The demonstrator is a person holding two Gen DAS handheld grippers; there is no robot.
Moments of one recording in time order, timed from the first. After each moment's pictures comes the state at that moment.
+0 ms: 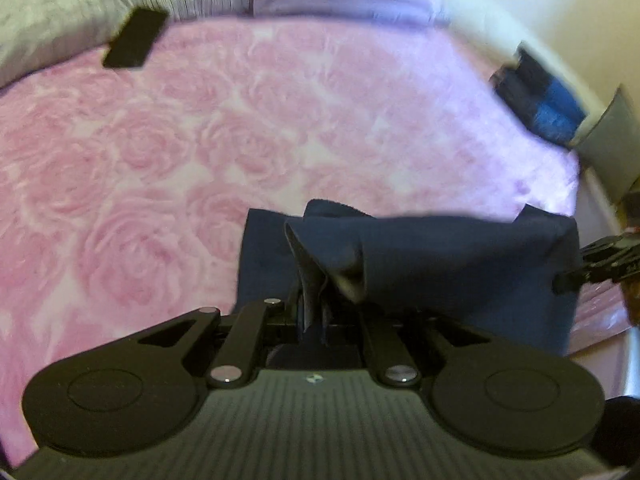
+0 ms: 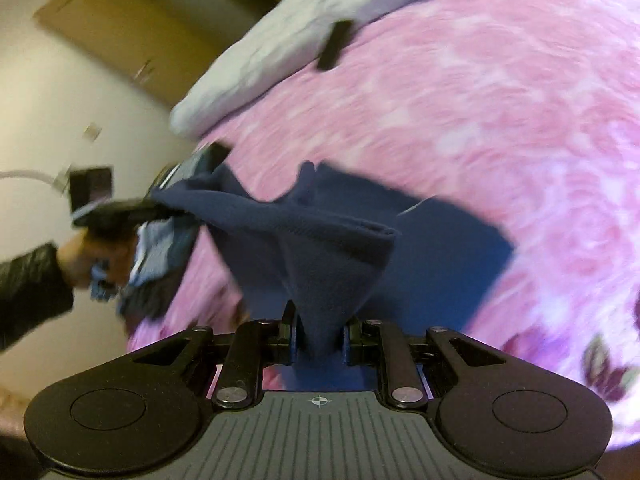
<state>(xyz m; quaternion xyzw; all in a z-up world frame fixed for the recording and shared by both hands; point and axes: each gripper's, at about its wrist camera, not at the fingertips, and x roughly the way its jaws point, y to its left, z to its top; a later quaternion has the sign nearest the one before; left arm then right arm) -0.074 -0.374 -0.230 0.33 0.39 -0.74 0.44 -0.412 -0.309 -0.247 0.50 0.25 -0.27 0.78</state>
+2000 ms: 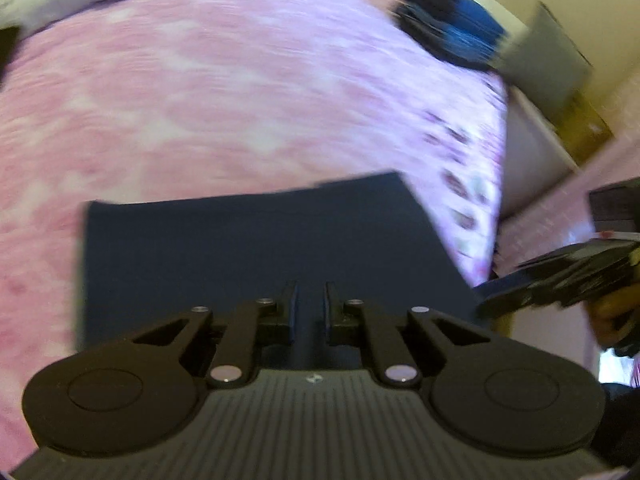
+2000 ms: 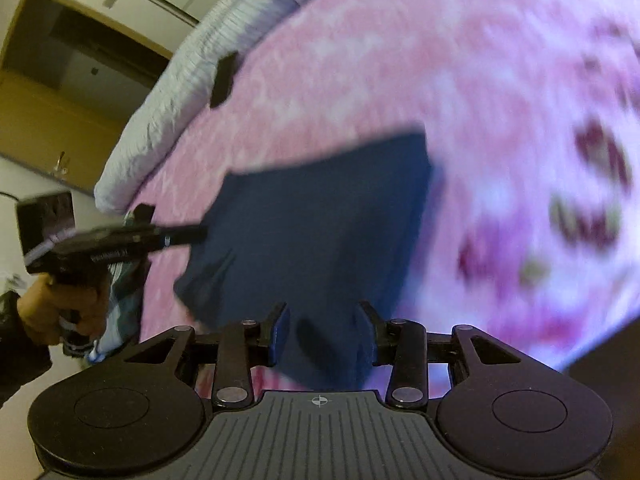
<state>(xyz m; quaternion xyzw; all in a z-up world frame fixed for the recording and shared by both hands) -0.189 -0.343 -0.233 0.38 0.35 -0.80 0.30 -0.430 -0.240 -0.275 0.57 0.19 -0.38 0.70</state>
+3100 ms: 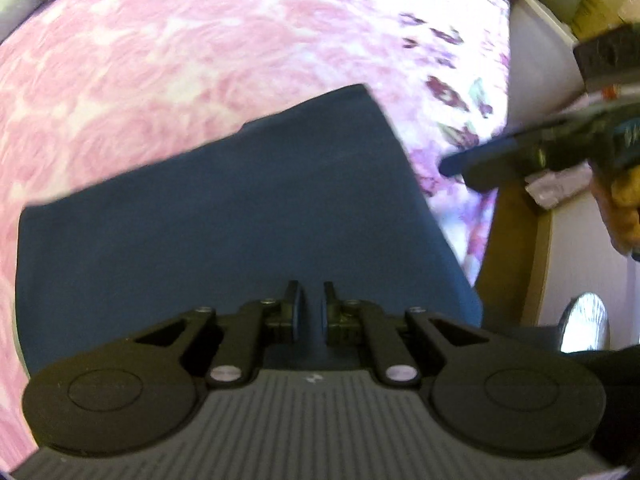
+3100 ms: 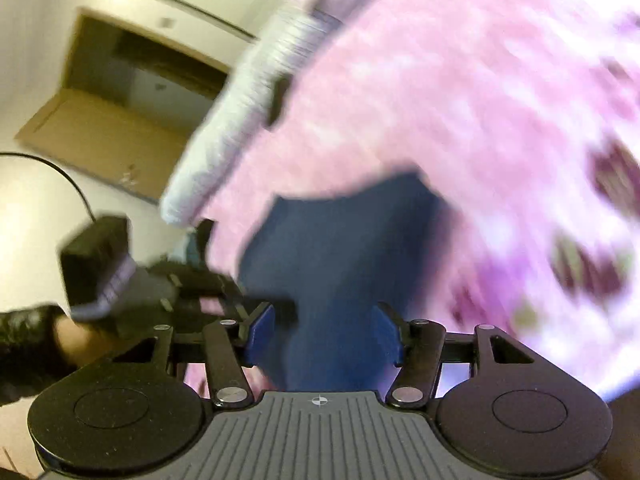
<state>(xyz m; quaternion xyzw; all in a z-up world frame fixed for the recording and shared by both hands) -0.271 -0.312 -0.265 0.50 0.30 -0.75 0.29 -0.472 -0.283 -0.285 0.56 0.11 -0.29 0.77</state>
